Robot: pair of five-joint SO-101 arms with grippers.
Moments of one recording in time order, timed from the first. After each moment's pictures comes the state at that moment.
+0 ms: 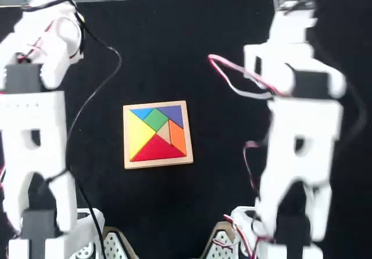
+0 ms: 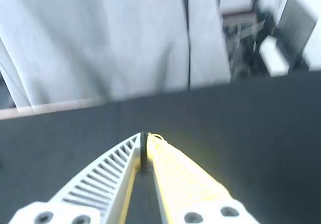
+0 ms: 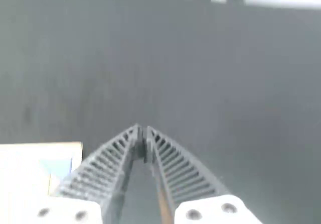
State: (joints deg) left arm -7.5 -16.9 -17.0 64.7 -10.7; right arm 3.2 -22.2 -12.3 81.4 4.9
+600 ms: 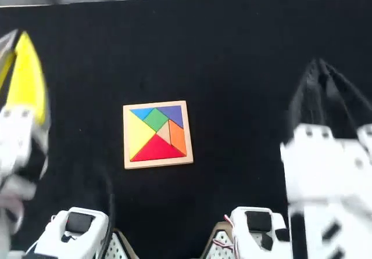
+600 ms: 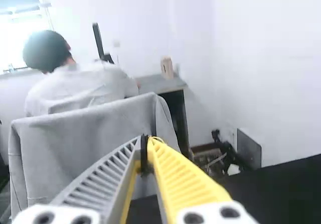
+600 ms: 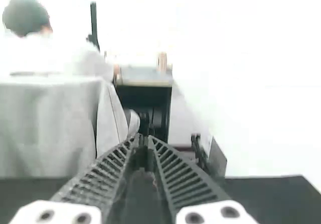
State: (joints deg) left arm 2.9 -40.0 -49.8 91.3 -10.9; right arm 3.2 -55.2 -25.3 84.1 -1.1
